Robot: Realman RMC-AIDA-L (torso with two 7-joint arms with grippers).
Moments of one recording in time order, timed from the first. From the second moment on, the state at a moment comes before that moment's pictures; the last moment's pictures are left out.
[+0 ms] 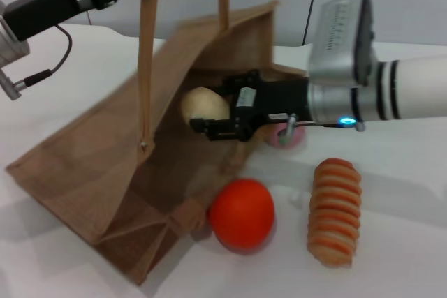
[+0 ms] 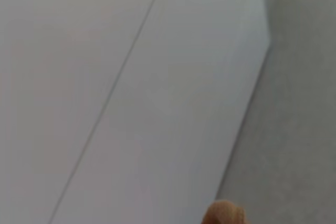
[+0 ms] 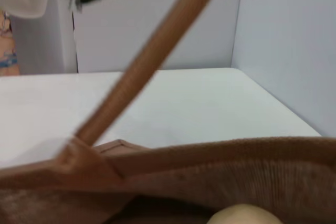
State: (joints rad) left arm -0.63 -1.96 0.56 0.52 -1.62 -1.74 1.56; right arm 1.13 2.04 -0.62 0.01 -2.09 -1.06 0.99
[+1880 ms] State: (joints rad) left arm -0.58 -1.92 0.46 0.35 -1.64 -1.47 1.79; right arm 0.72 2.03 -0.21 -0.24 -2.04 -1.60 0.79
